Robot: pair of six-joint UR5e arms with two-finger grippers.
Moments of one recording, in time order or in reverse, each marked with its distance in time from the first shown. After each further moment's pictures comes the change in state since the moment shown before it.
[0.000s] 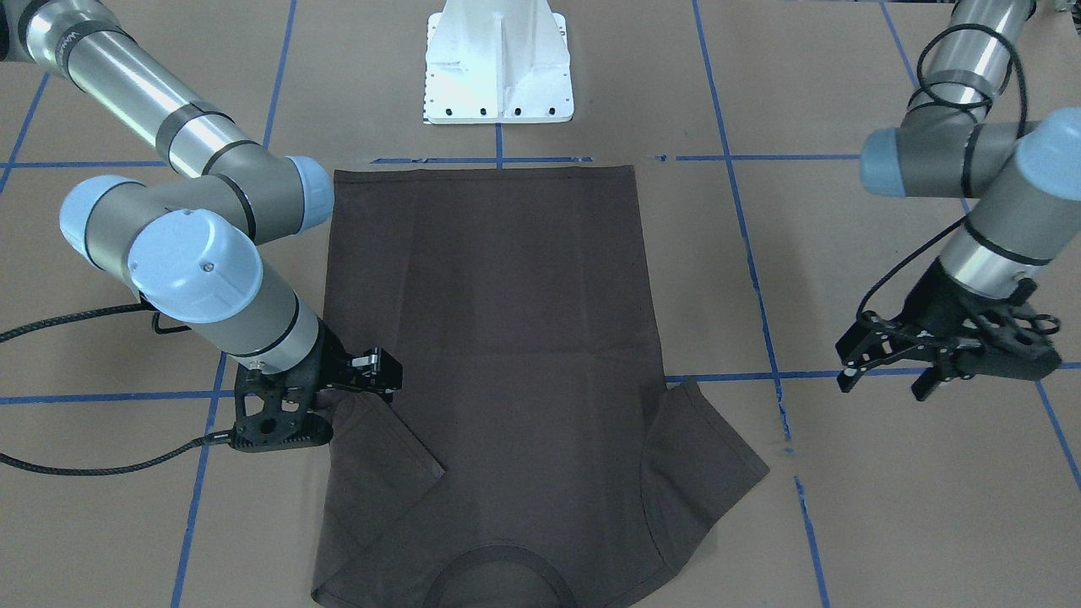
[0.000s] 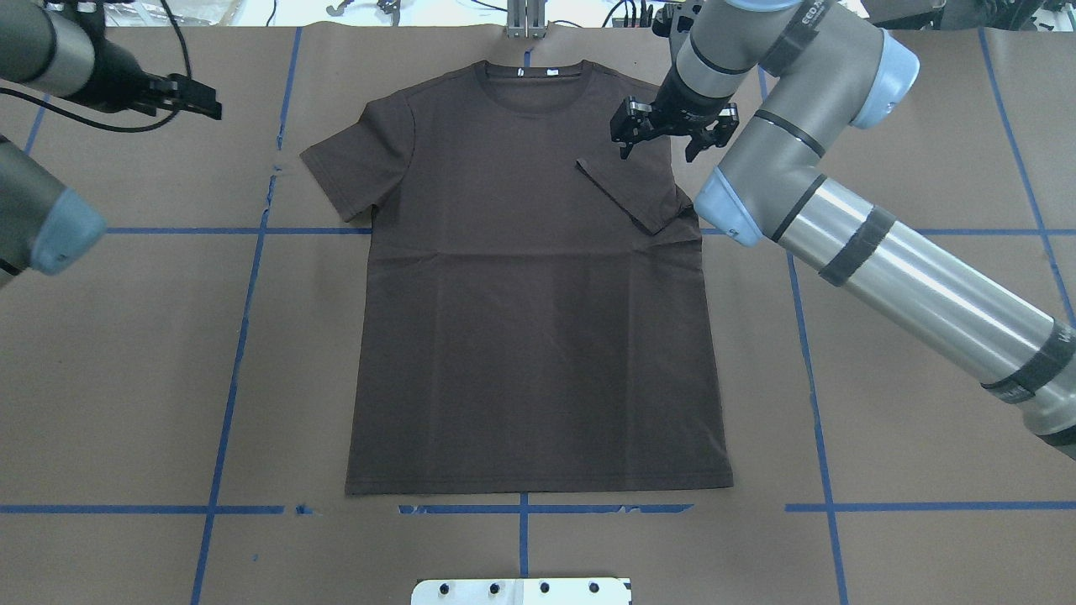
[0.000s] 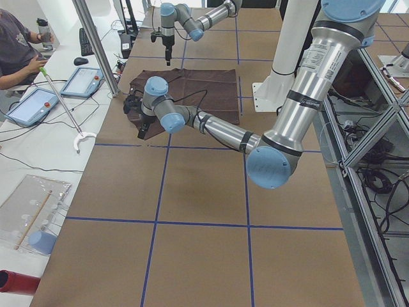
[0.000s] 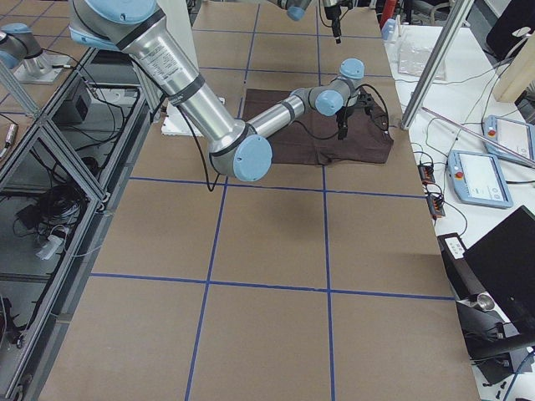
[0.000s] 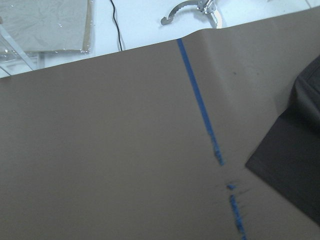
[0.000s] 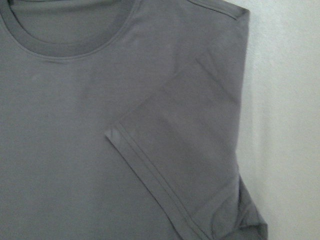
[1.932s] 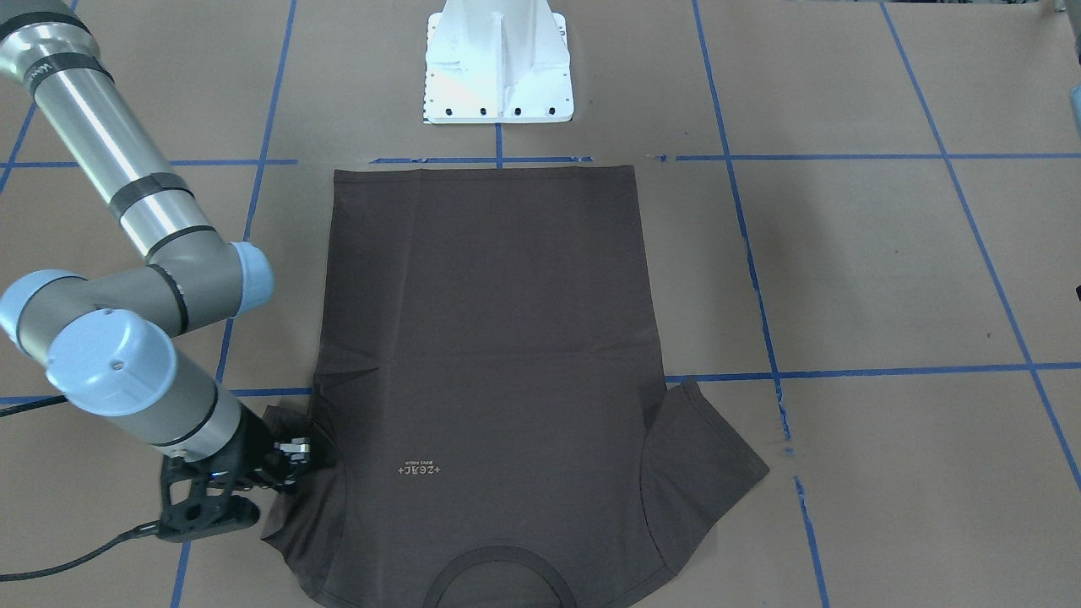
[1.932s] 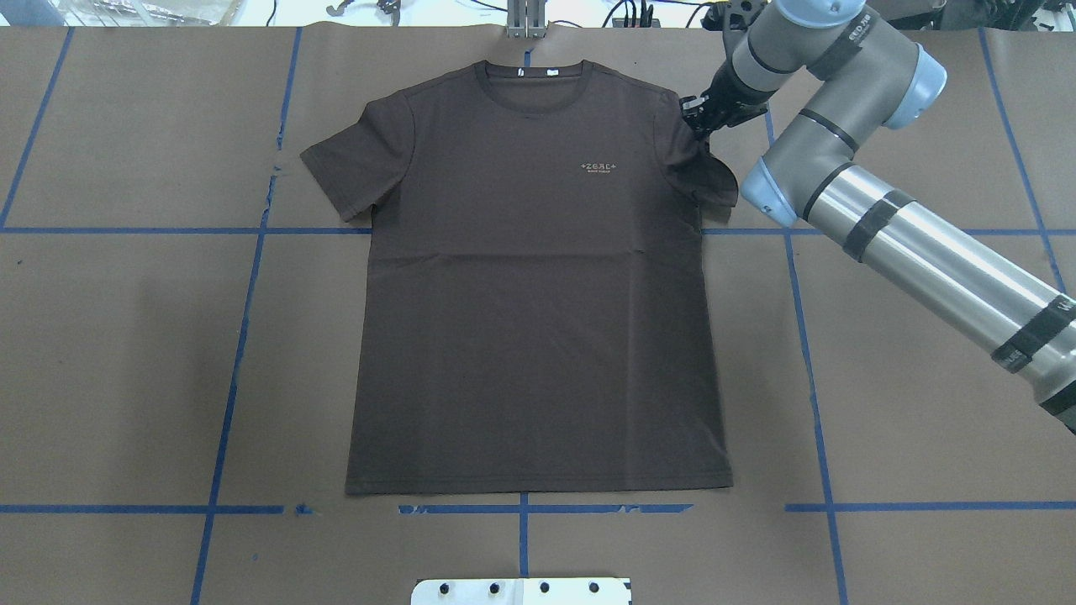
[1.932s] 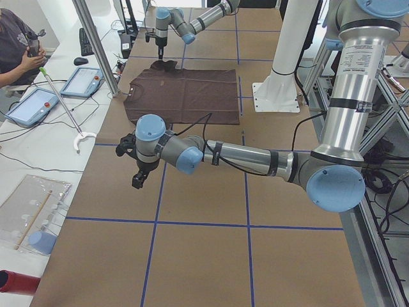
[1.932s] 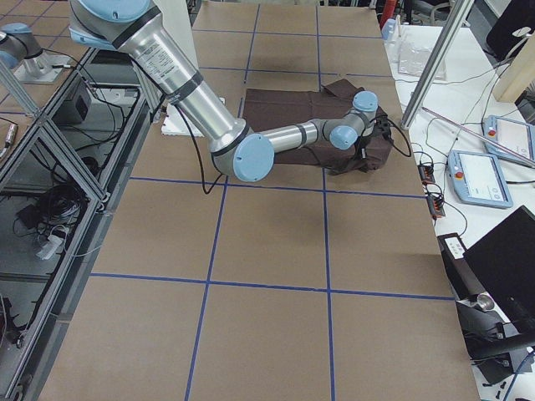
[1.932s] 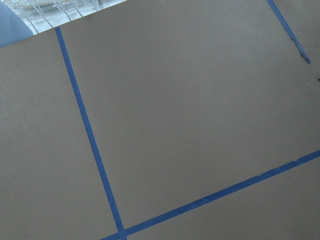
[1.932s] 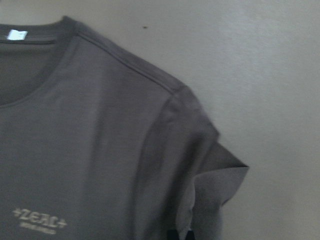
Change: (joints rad) left arm -0.419 0.274 -0.081 0.246 -0.317 0.838; right arm 0.032 0.064 -0.347 0.383 -0.077 -0.121
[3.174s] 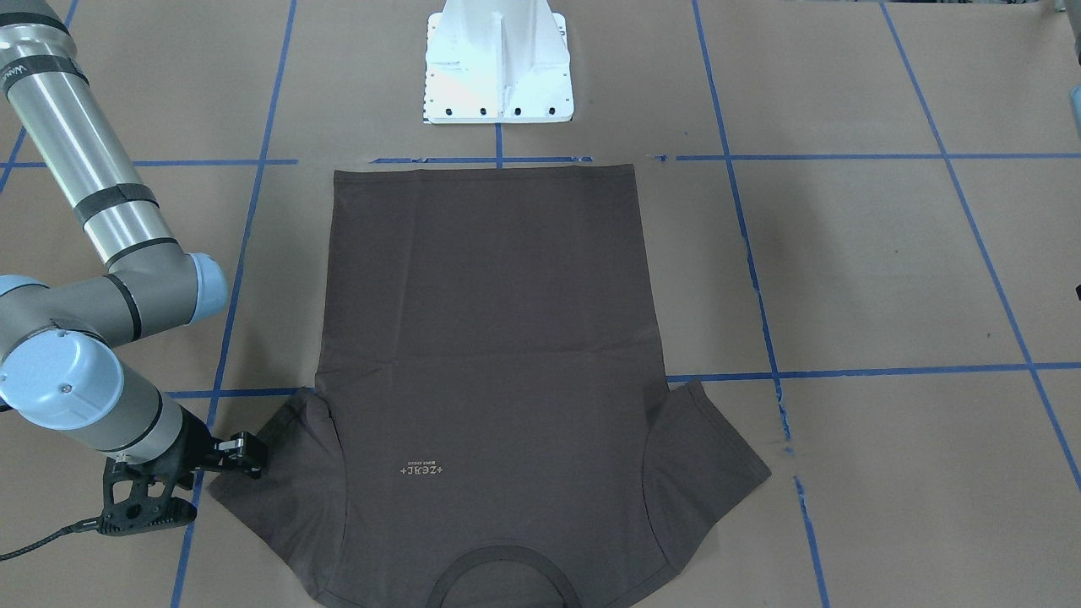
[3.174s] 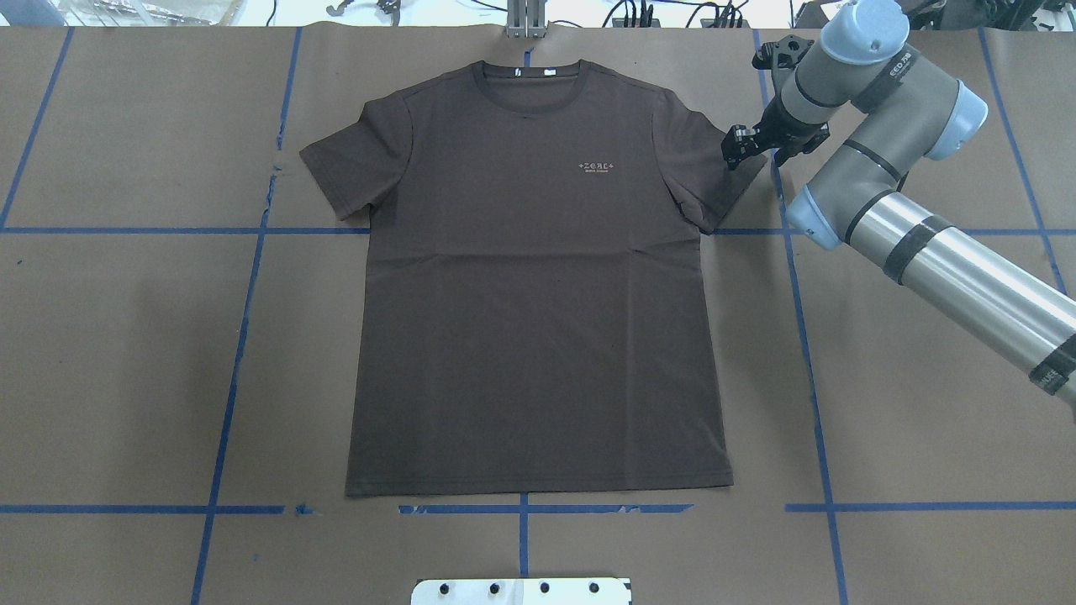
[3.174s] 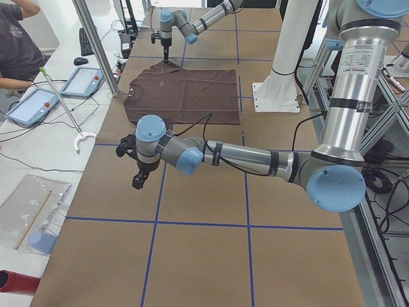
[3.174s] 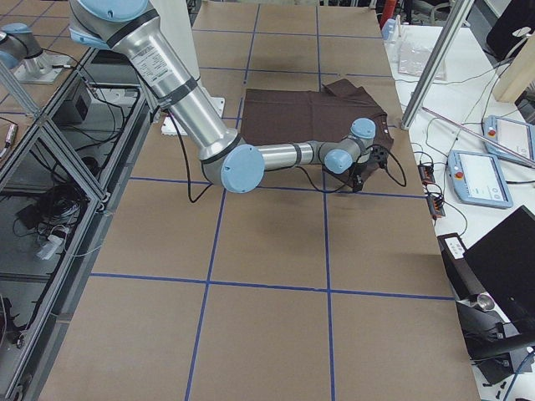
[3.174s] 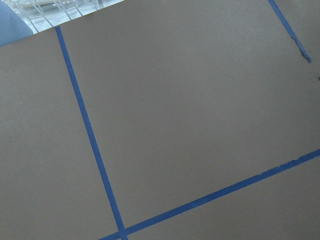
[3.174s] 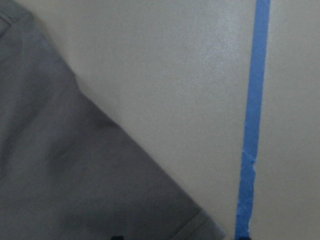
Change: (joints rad) left arm 0.000 0.002 0.002 -0.001 0.000 0.000; right arm 0.036 -0.114 -0.052 0.006 0.011 -0.063
